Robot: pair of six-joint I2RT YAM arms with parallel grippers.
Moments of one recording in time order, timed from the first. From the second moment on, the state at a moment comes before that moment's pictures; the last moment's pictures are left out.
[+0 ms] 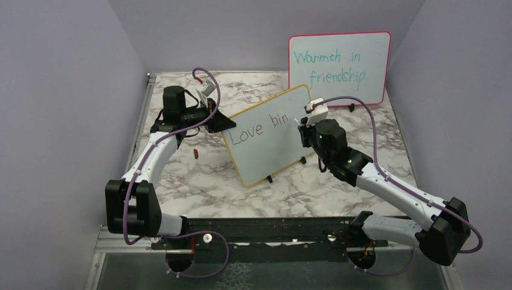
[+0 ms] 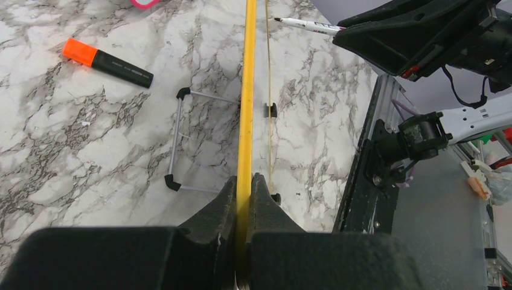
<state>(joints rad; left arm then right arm) -0.10 1.38 1.02 -0.11 1.05 -0.13 0.73 1.11 0.83 -0.02 0.41 0.04</state>
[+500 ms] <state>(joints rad) -0.10 1.38 1.02 -0.11 1.05 -0.13 0.72 1.12 0.83 -0.01 0.38 0.04</state>
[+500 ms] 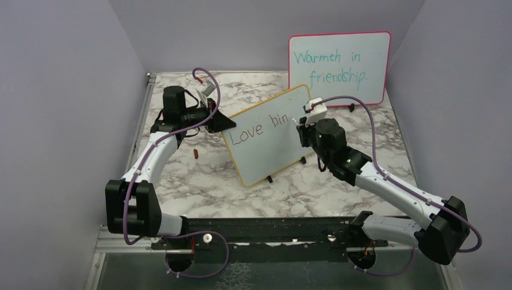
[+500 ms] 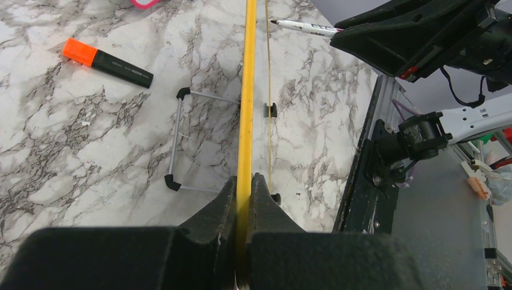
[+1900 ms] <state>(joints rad) -0.10 1.38 1.02 -0.11 1.05 -0.12 0.71 1.17 0.85 0.06 0.35 0.03</state>
